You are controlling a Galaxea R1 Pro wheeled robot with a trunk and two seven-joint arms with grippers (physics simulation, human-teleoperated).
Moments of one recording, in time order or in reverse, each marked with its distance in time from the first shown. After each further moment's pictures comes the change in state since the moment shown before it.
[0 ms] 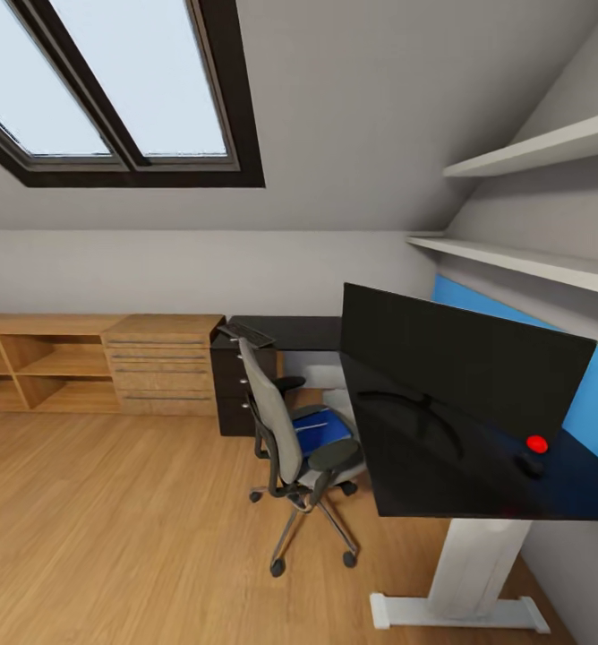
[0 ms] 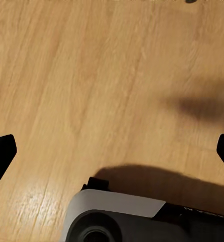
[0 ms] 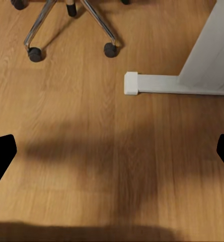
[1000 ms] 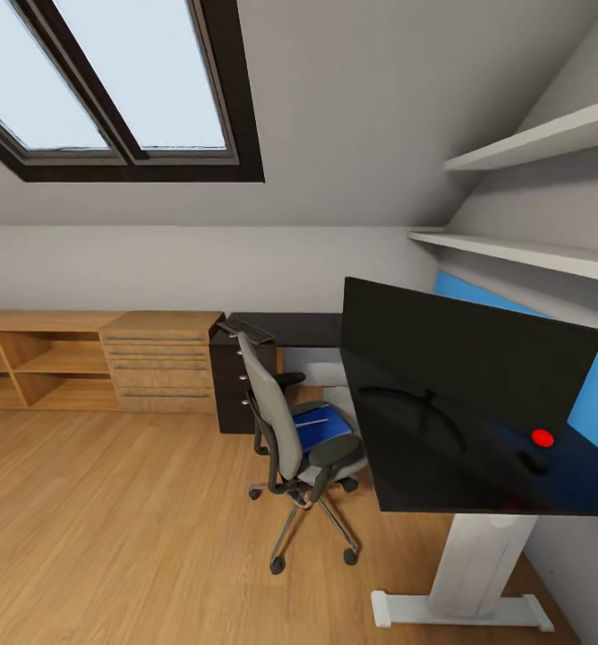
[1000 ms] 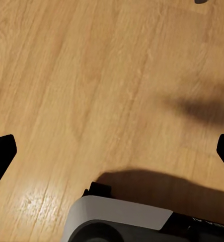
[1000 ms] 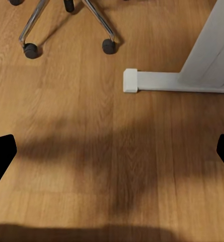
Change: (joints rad) left arm 0.000 0.002 0.010 -0.011 0.008 0.001 0.011; right arm 0.000 -0.003 -0.001 -0.002 0.000 0.000 0.000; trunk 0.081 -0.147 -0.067
